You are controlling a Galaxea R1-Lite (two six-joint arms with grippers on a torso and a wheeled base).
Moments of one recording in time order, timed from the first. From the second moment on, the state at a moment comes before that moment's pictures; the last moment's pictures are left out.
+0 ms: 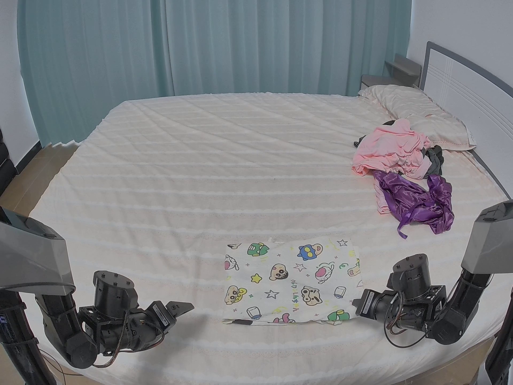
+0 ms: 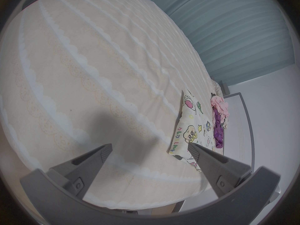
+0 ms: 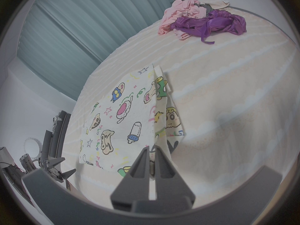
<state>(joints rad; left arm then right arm) -0.39 2.05 -0.11 -1.19 -0.10 -1.05 0.49 2.08 -0.29 -1.08 -0.08 0.77</state>
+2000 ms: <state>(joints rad) -0.39 2.05 -0.11 -1.20 -0.10 -1.05 0.33 2.35 -1.07 -0.69 -0.07 0.62</state>
